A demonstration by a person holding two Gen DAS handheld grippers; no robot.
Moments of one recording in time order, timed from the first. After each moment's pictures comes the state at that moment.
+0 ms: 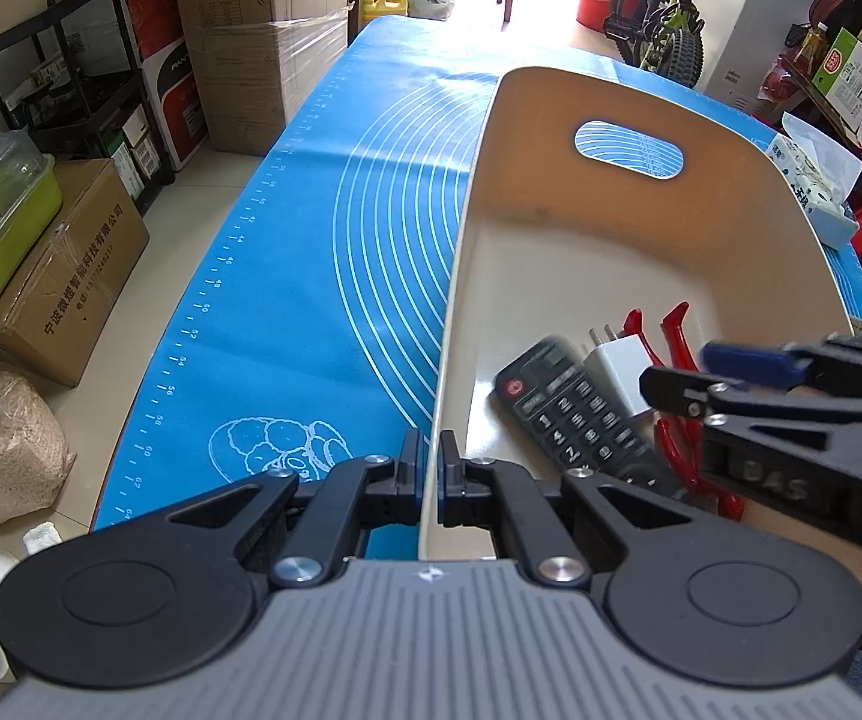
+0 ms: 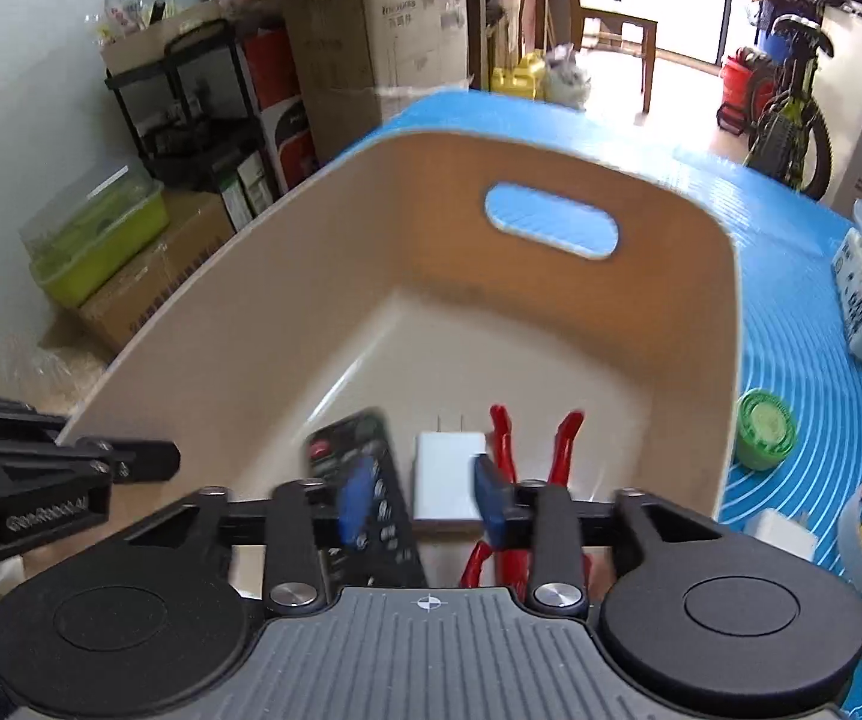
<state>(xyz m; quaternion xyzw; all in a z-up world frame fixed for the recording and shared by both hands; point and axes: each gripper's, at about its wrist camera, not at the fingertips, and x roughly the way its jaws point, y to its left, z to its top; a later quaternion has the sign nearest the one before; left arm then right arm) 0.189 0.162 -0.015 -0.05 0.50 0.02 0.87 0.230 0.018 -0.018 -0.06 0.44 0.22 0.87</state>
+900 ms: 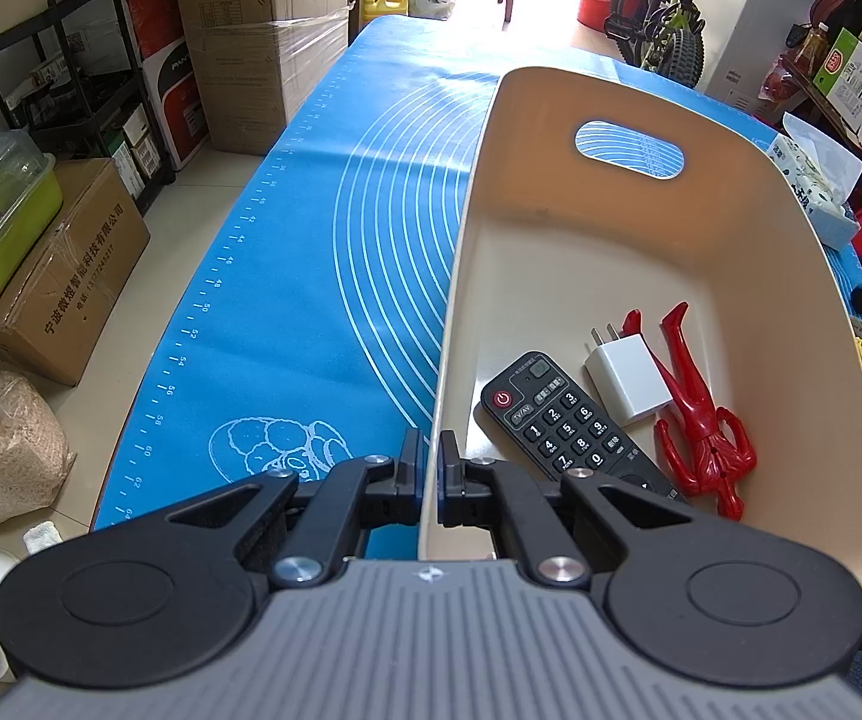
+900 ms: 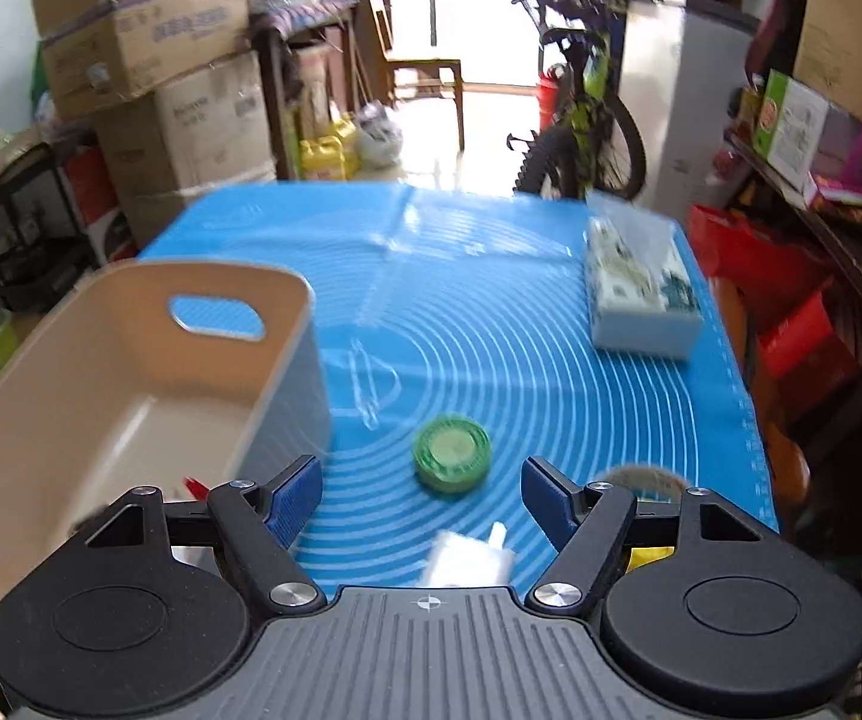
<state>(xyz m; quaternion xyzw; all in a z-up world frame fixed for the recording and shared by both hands) 0.189 0.161 -0.015 -0.04 0.50 0.02 0.87 0.254 -0.130 -0.007 0.00 0.40 0.06 0.91</state>
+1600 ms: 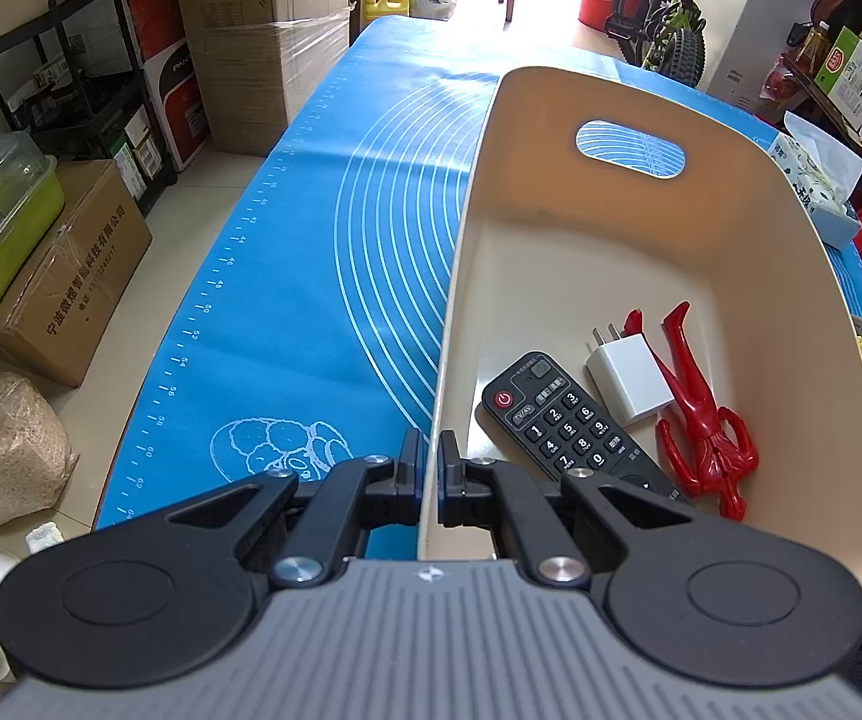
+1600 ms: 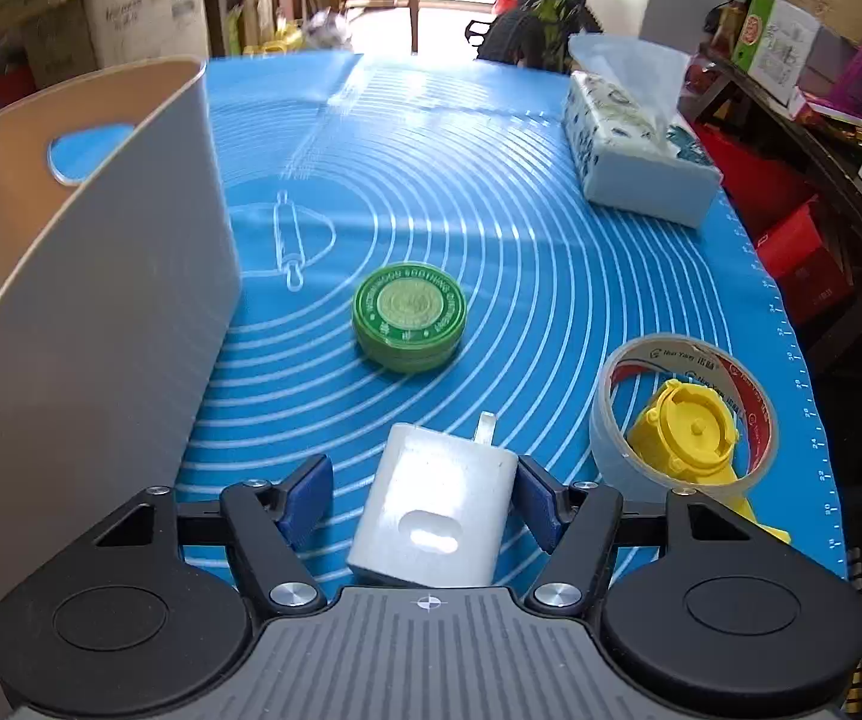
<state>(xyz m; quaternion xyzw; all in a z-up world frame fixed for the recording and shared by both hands) 0.189 0.161 -0.015 -0.04 0.50 0.02 0.87 0.279 -0.117 -0.097 -0.02 0.47 0.01 0.88</state>
